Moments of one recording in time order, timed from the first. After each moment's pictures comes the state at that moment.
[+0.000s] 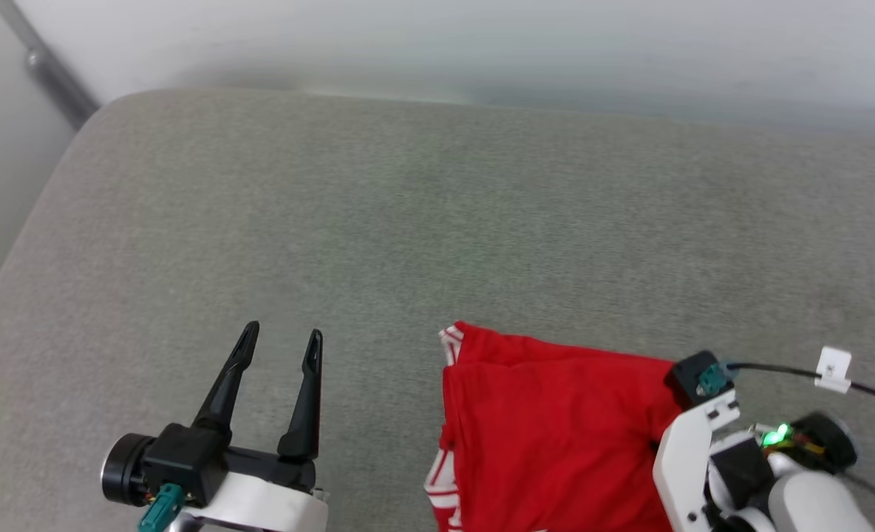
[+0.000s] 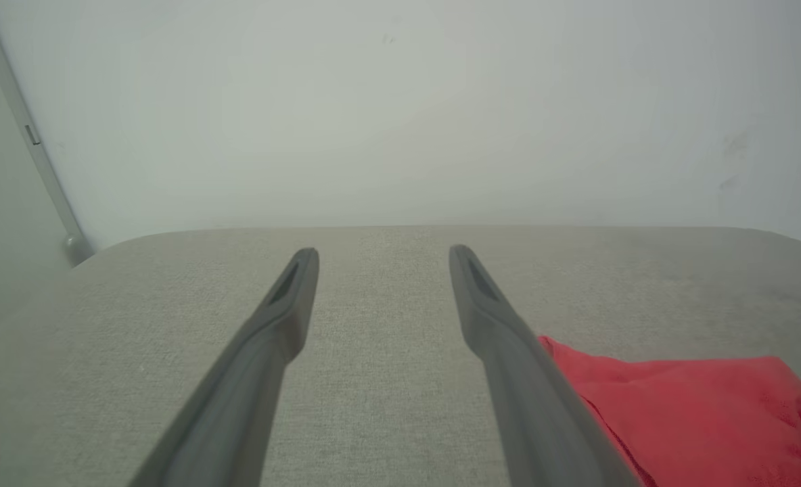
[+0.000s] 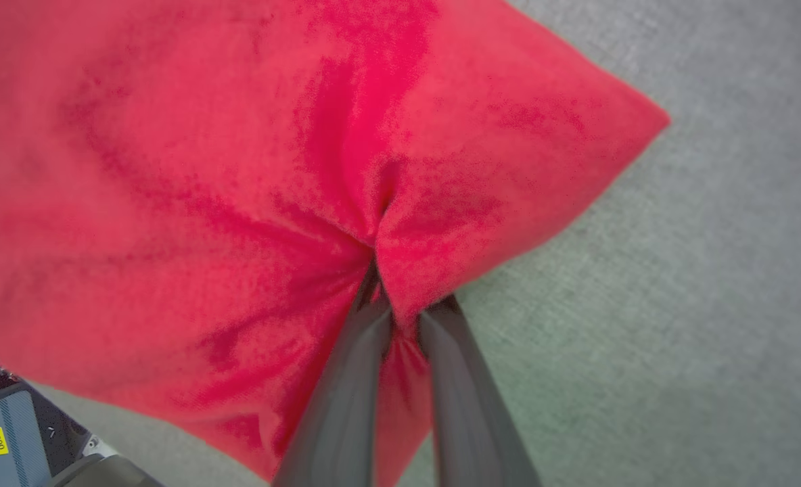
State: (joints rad) left arm 0.02 0.09 -0.10 -0.08 -0.15 -0.13 -0.26; right arm -0.13 -0.22 0.24 0.10 0.19 0.13 0.80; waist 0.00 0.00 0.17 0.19
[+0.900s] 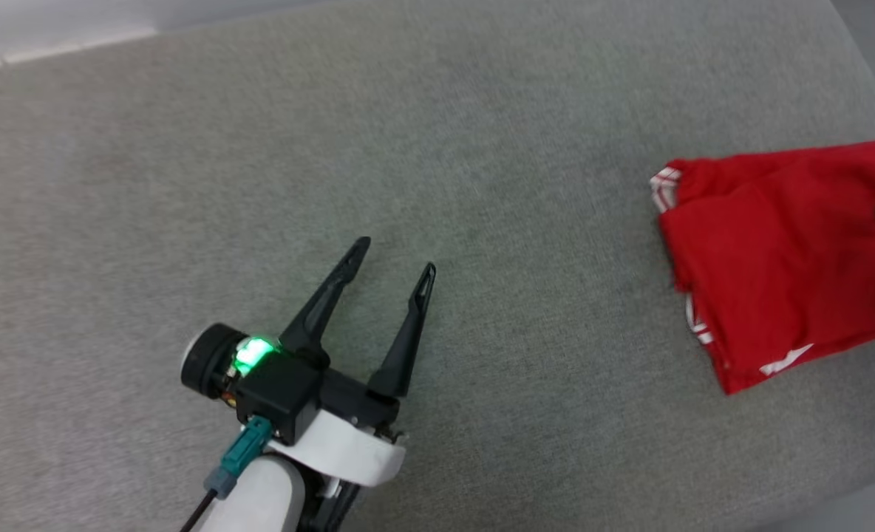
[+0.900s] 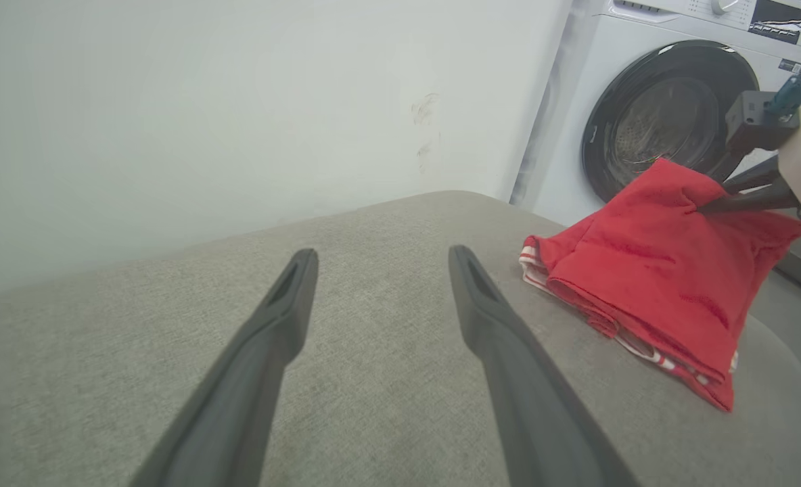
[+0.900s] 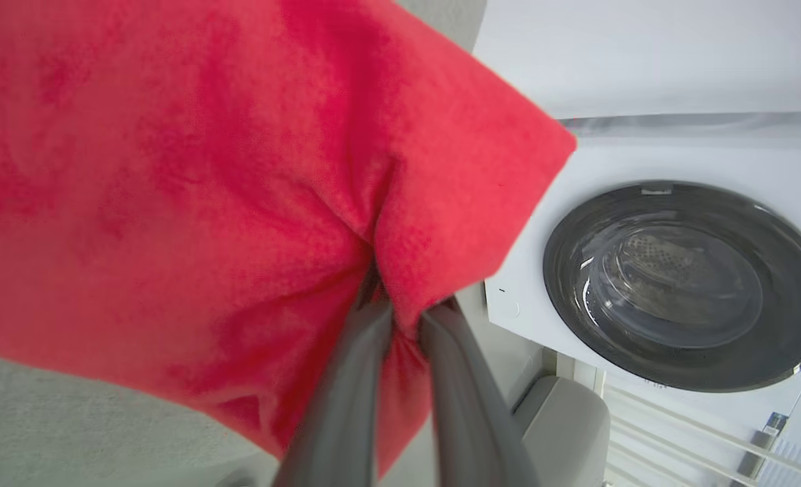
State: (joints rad) left arm -0.19 0.12 -0.33 -0.08 -0.13 -0.13 -0.26; right arm -0.55 -0.86 0.47 0.13 0.05 0.13 0.62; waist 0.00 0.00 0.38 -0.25
